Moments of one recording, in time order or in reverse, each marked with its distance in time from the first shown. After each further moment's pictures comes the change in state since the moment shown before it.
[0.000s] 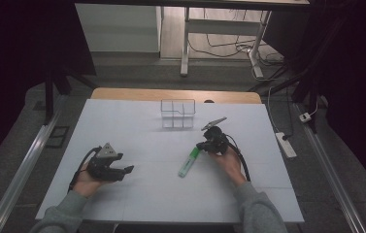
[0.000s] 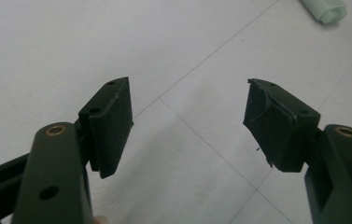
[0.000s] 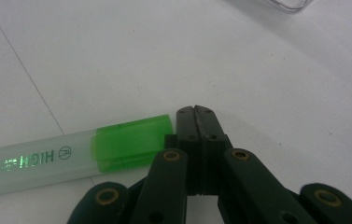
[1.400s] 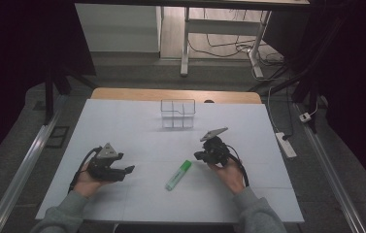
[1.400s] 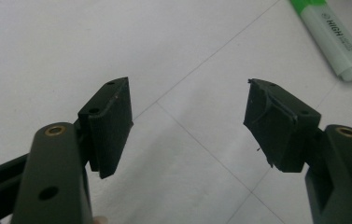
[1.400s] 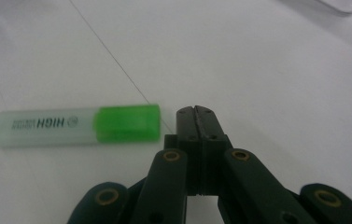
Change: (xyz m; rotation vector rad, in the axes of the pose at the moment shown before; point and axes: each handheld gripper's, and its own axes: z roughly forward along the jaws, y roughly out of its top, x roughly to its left) left arm -0.003 0.002 -0.002 -0.011 0.004 0.009; right arm 0.046 -0.018 -0.034 -0.041 0.000 -0.041
